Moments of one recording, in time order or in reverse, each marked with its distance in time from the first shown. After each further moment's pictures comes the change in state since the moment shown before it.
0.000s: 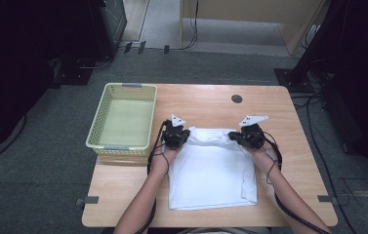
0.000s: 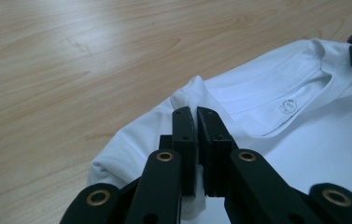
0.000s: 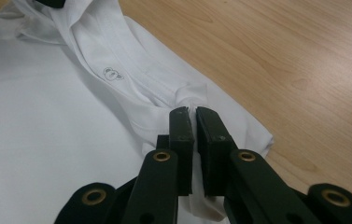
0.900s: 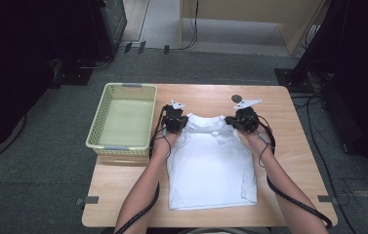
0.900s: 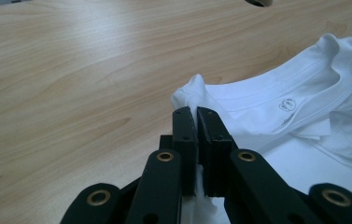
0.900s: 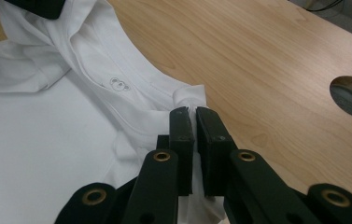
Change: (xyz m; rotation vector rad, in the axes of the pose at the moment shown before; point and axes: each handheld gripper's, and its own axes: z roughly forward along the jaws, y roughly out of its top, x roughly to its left) left arm 0.025 0.040 0.023 0.026 0.062 -0.013; right arm -0.026 0.045 0.021 -0.008 -0.047 0.004
